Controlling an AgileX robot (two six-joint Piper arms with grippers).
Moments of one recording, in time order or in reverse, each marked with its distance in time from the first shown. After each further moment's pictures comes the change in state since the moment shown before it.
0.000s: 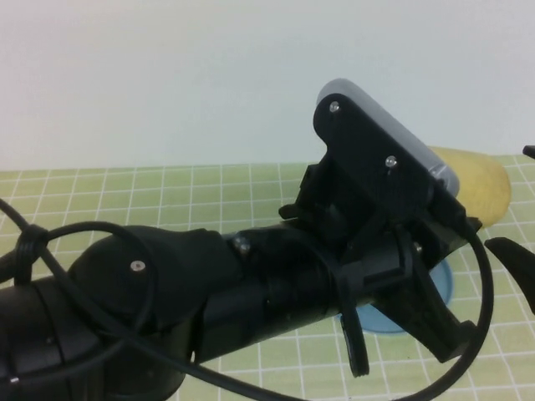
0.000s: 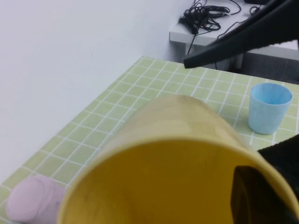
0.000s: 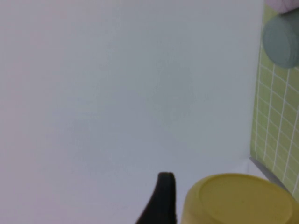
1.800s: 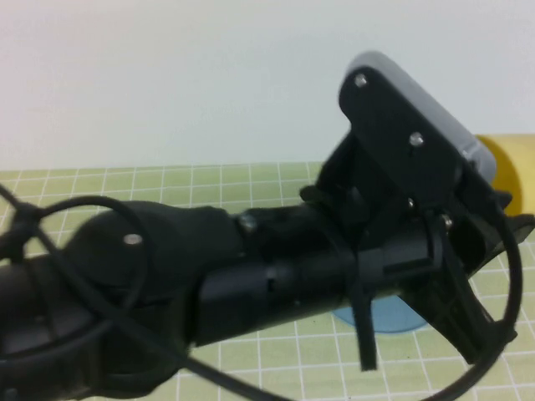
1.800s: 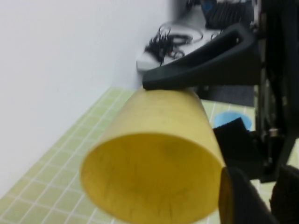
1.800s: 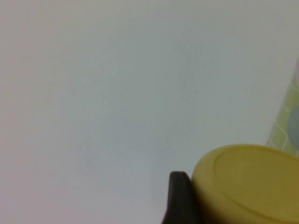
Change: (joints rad) right arm 0.000 -0.030 0.002 0.036 -0.150 -0.328; left arm 0.000 0.009 -0.060 -0.031 0.119 0.046
